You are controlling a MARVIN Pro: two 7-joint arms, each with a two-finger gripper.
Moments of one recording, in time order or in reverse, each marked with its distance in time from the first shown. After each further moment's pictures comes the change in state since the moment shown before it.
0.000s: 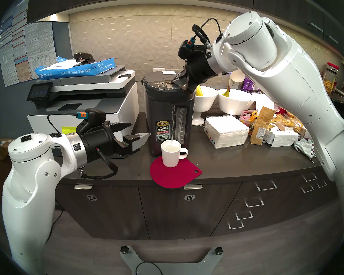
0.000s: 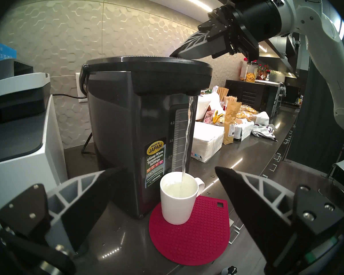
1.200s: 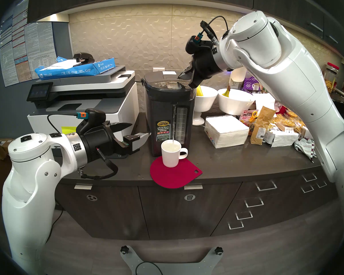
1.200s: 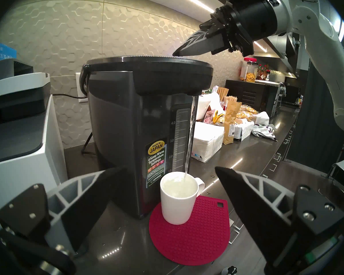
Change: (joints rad) left arm 0.000 0.000 0.000 0.000 0.000 0.000 0.000; right arm -0.001 0.014 0.072 0.035 0.018 0.027 -0.030
